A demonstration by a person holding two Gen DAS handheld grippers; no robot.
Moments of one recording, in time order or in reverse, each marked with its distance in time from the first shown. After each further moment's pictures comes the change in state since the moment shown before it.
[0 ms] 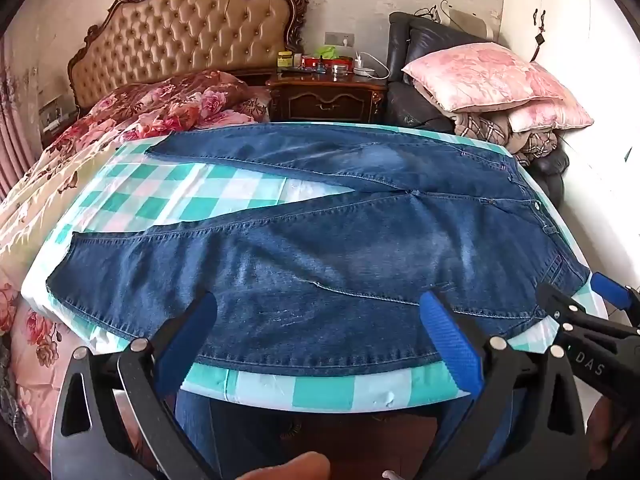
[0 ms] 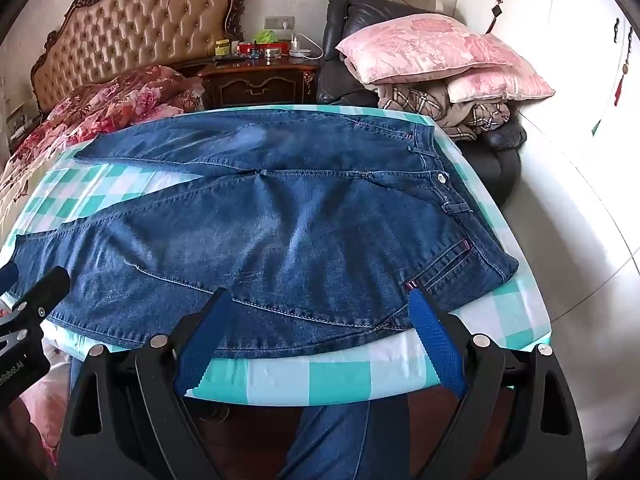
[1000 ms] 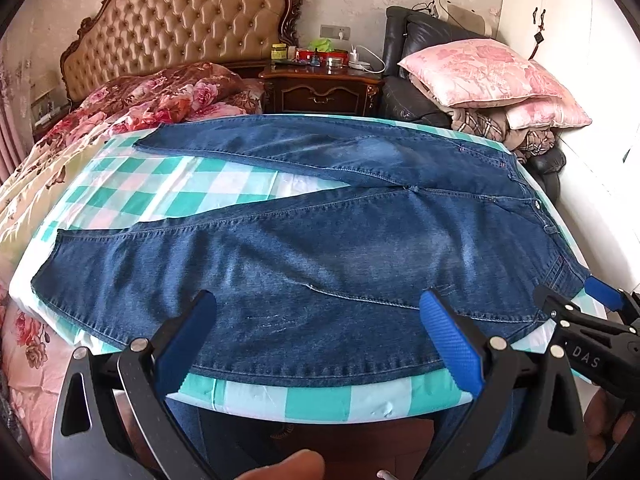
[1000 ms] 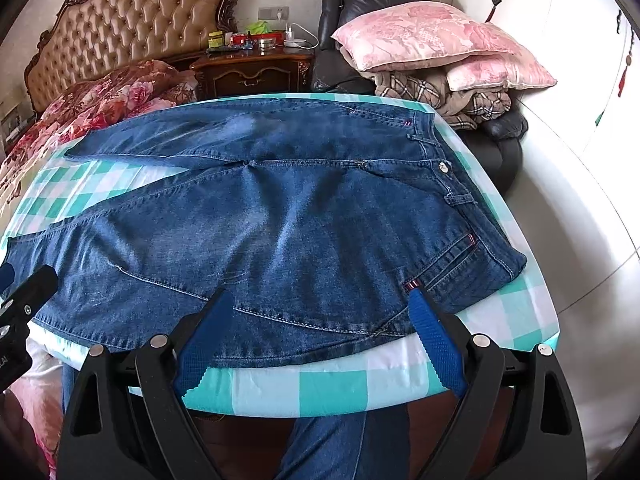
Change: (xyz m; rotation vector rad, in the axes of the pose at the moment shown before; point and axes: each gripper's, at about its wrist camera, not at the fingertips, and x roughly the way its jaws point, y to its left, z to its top) left arm 0.026 0.004 0.001 -0.004 0.034 -0.028; right arm 0.029 -0.006 0.001 0.009 0.035 -0.006
